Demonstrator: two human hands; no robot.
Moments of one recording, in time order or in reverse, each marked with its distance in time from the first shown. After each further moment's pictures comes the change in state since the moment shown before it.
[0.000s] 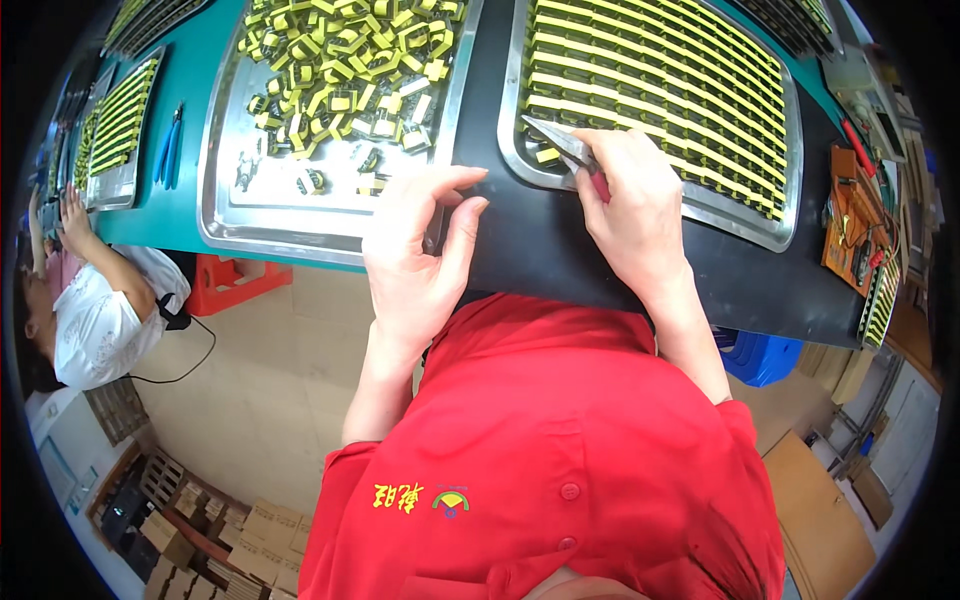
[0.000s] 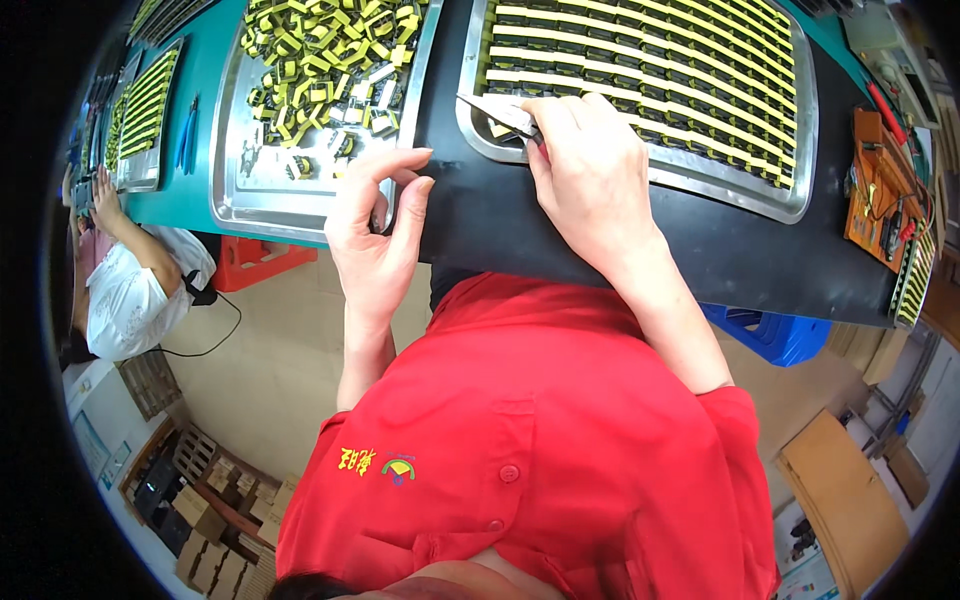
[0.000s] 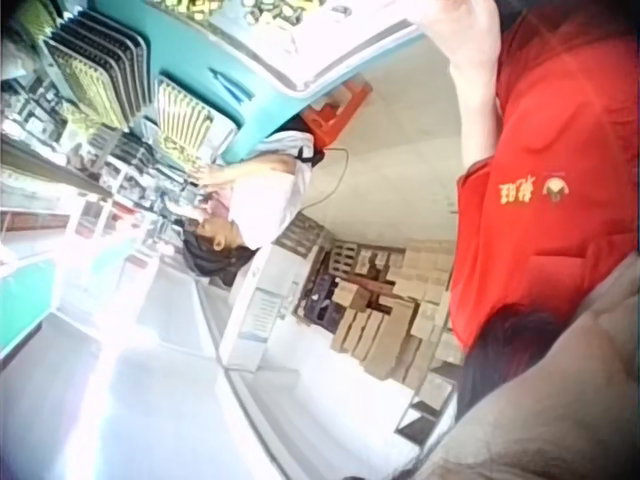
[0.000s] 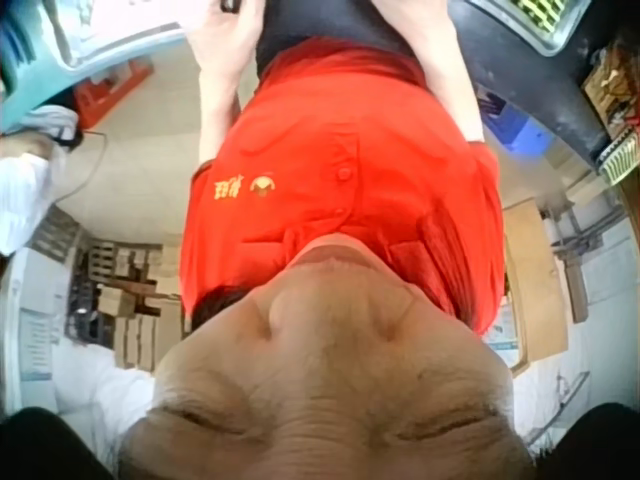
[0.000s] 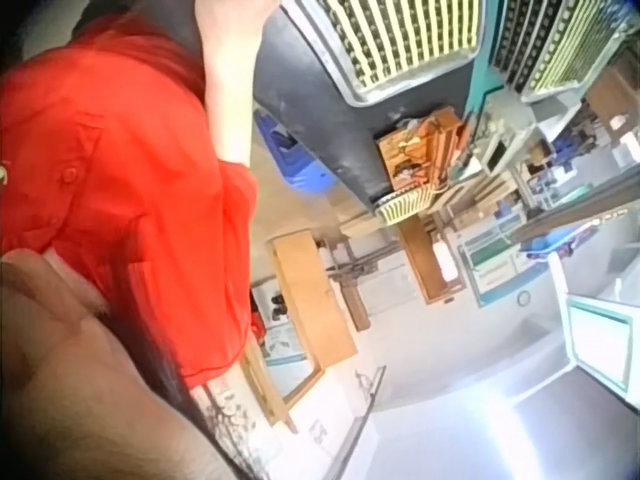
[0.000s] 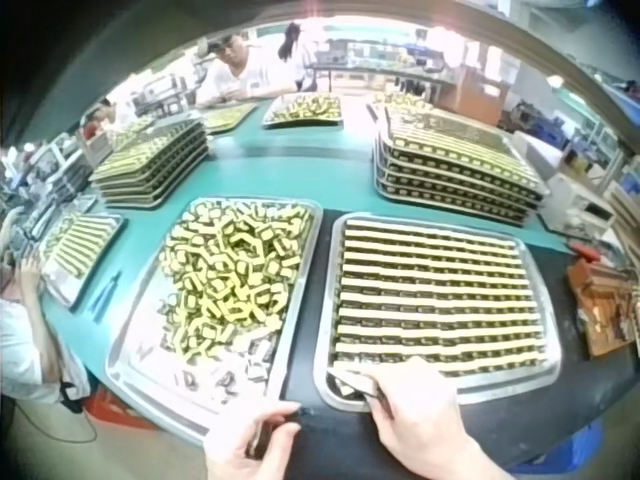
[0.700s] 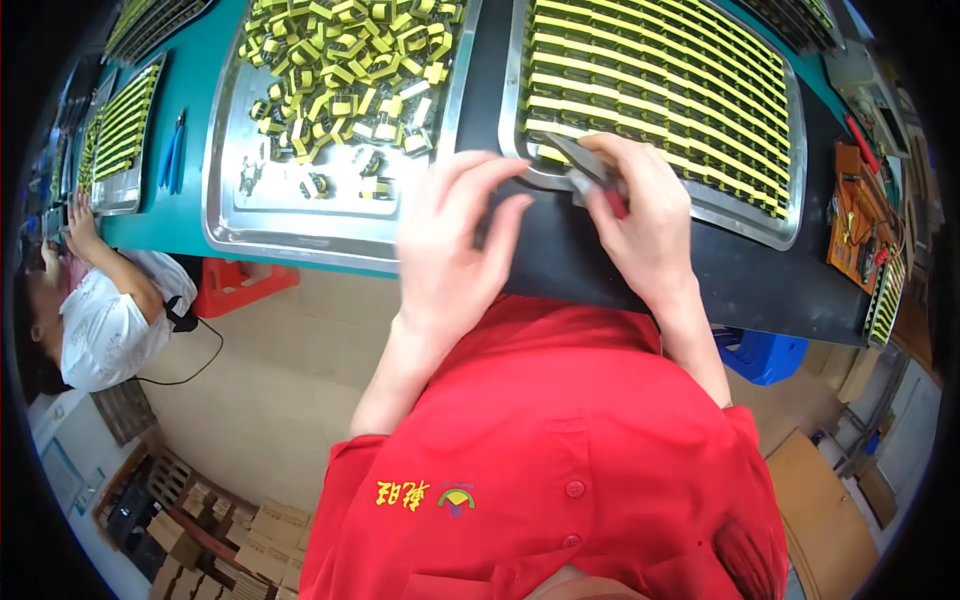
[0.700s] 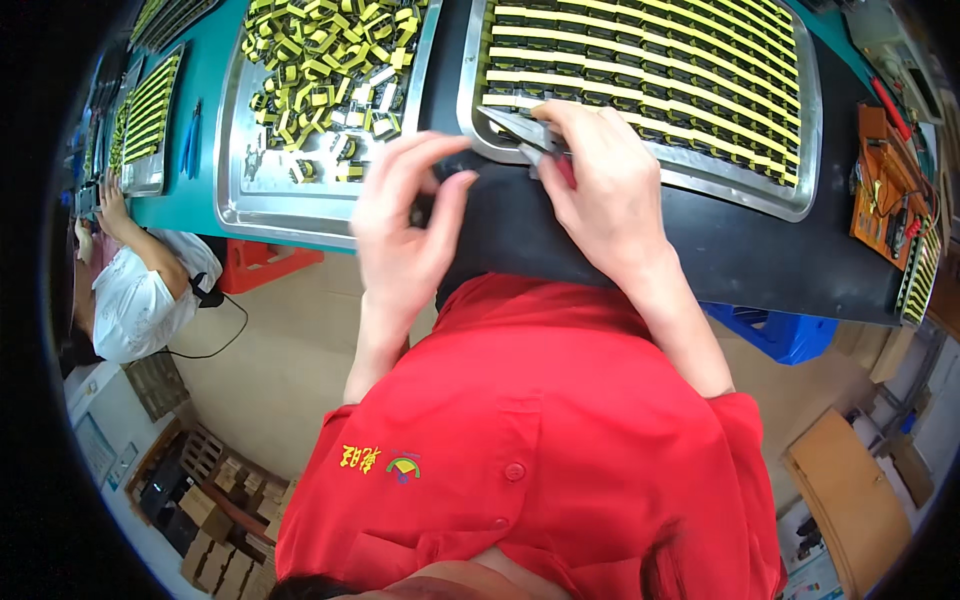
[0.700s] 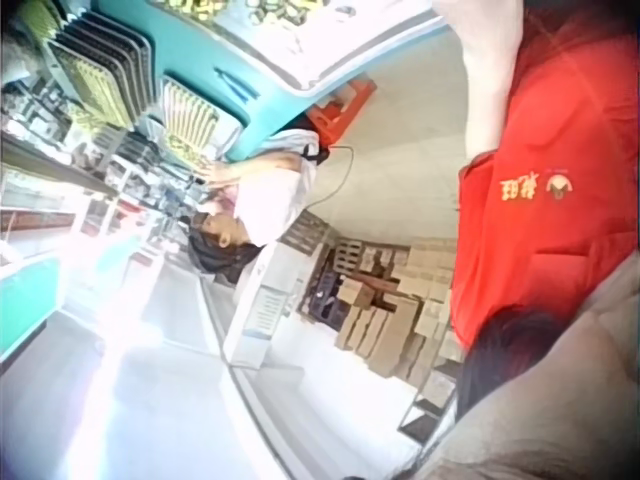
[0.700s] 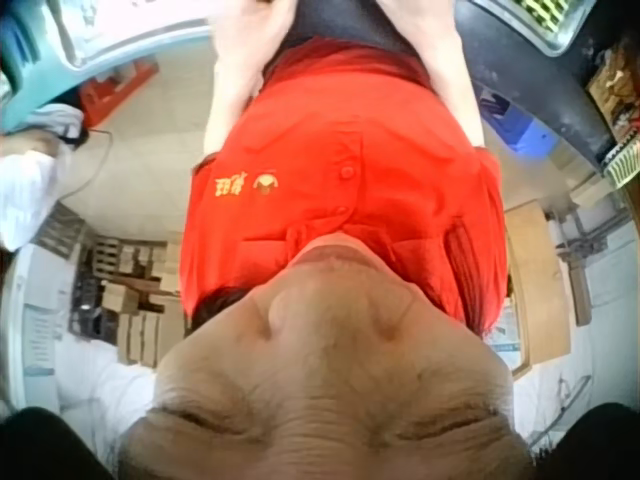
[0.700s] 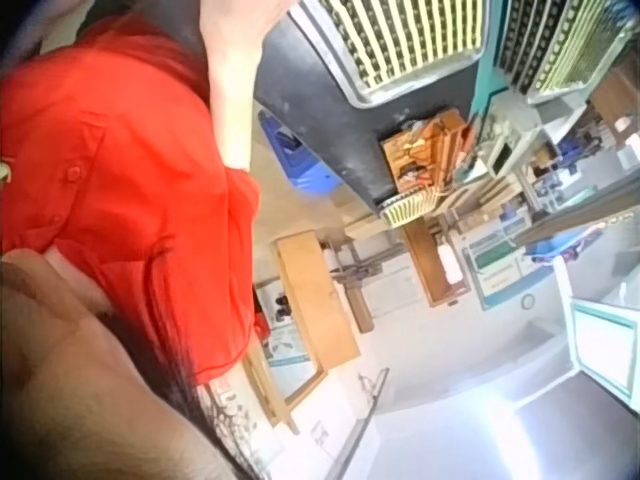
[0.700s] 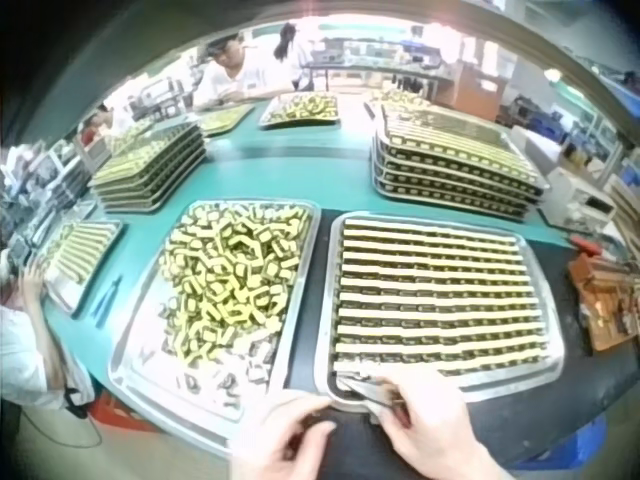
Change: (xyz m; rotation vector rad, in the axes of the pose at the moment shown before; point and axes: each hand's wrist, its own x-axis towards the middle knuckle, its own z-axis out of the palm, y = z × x) left_hand 0.008 0.007 0.015 0.108 -0.043 0.104; right_hand -0.009 0.003 -0.001 0.159 0.017 0.088
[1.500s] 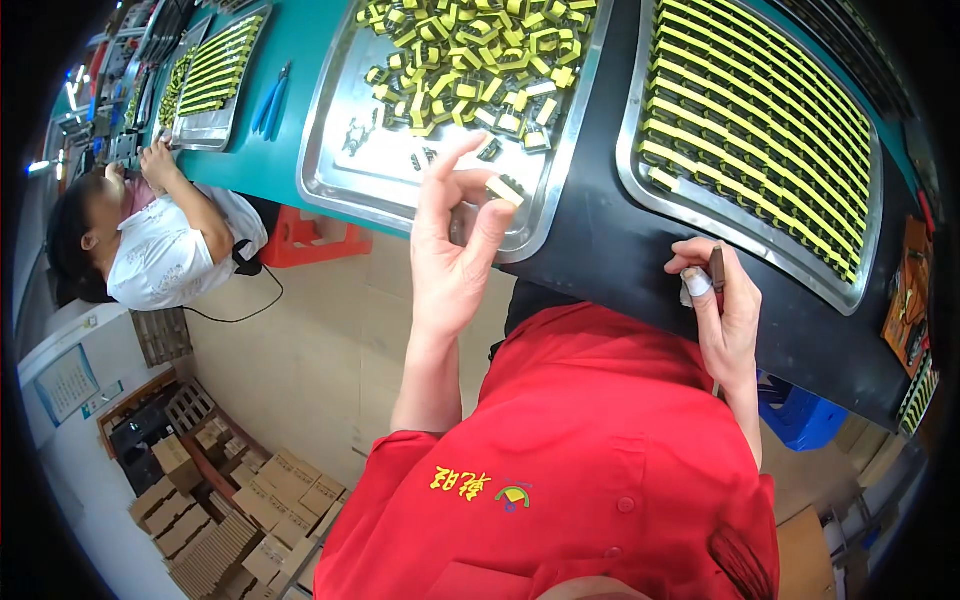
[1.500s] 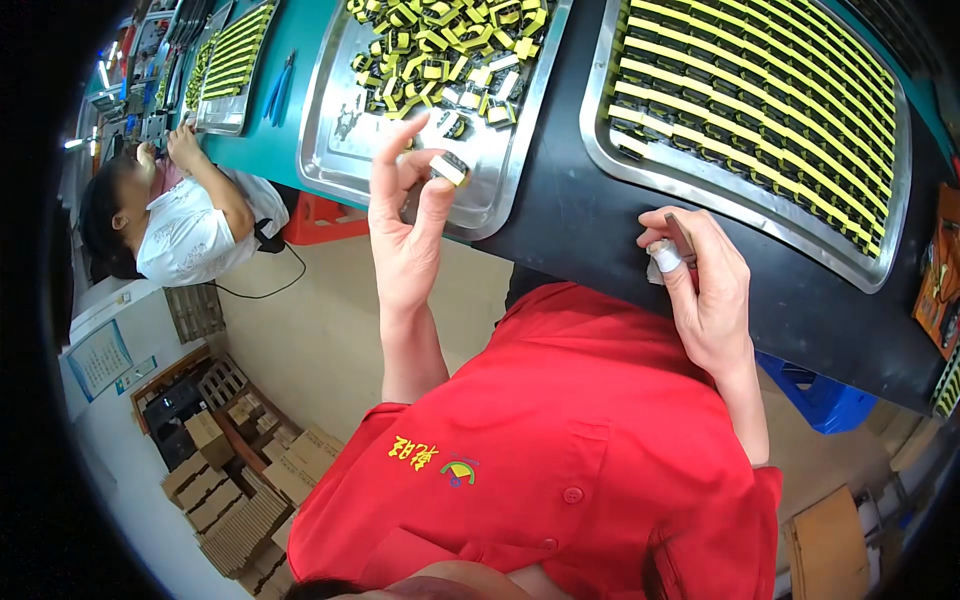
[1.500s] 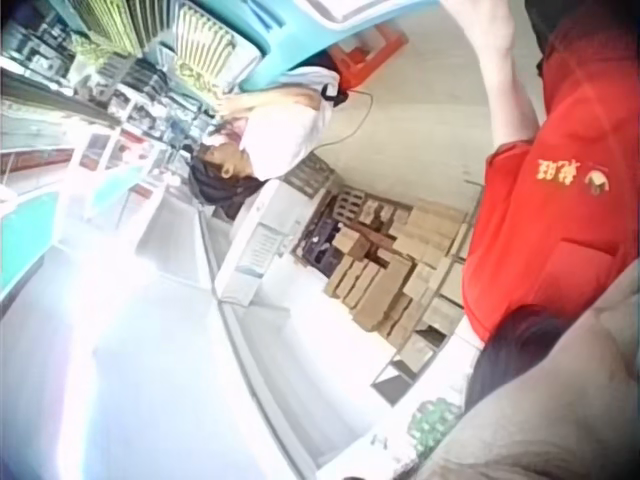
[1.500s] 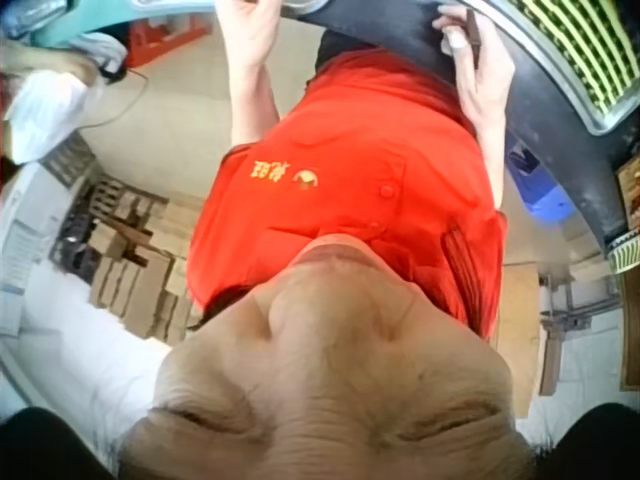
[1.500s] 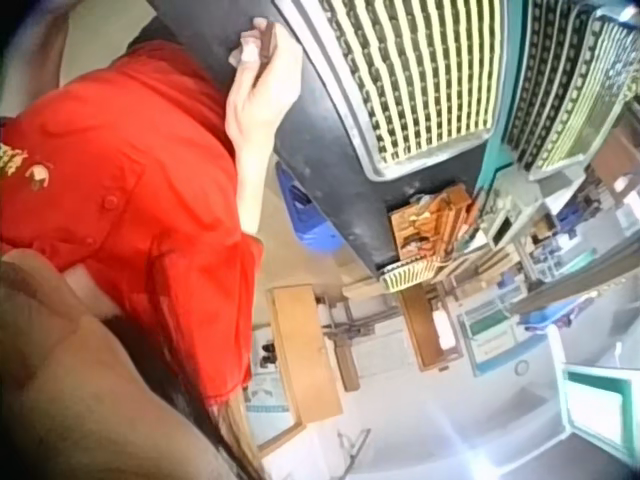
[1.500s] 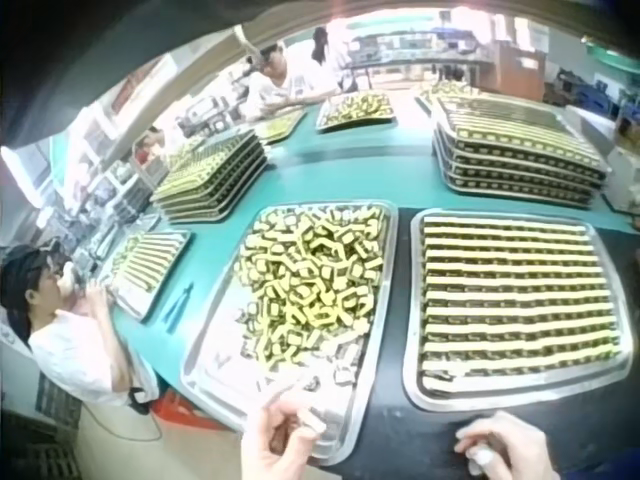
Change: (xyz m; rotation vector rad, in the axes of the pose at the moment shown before) left_hand -0.020 -0.021 -0.049 -0.362 0.225 -0.402; right_hand -0.046 -0.008 -0.018 0.499 -0.222 0.248
